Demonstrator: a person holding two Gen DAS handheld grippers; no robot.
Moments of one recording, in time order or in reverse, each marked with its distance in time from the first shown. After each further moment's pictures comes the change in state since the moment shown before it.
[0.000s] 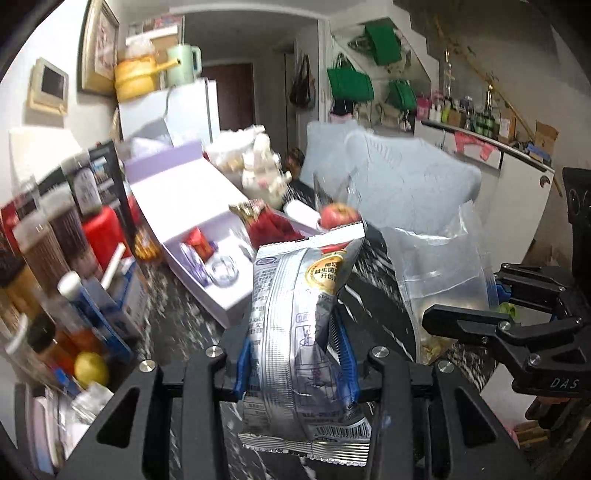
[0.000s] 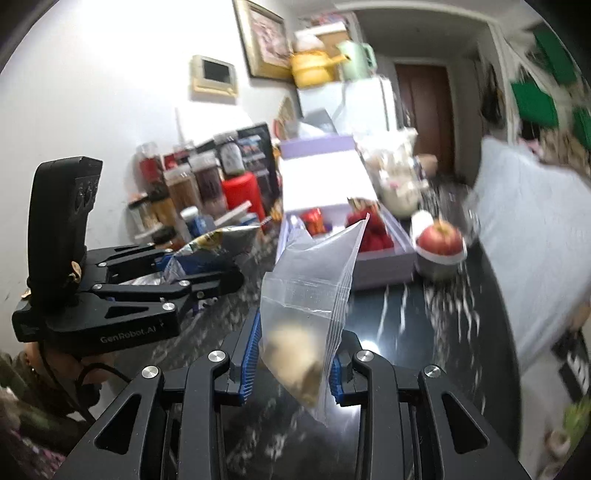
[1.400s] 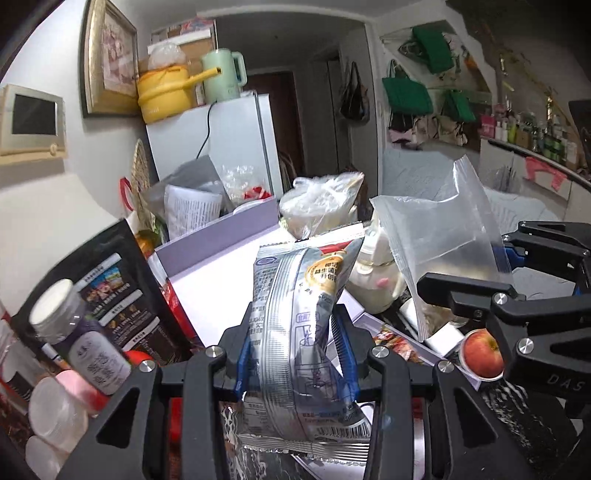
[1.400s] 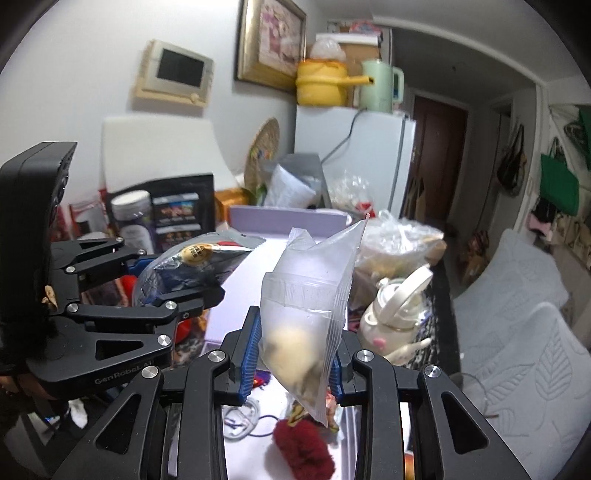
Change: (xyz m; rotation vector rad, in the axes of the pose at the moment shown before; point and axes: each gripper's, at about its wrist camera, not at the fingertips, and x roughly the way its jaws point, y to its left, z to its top) left arm 0.166 0.142 0.181 -0.005 -0.002 0.188; right arm 0.196 -0.064 0.234 -0.185 0.018 -0.112
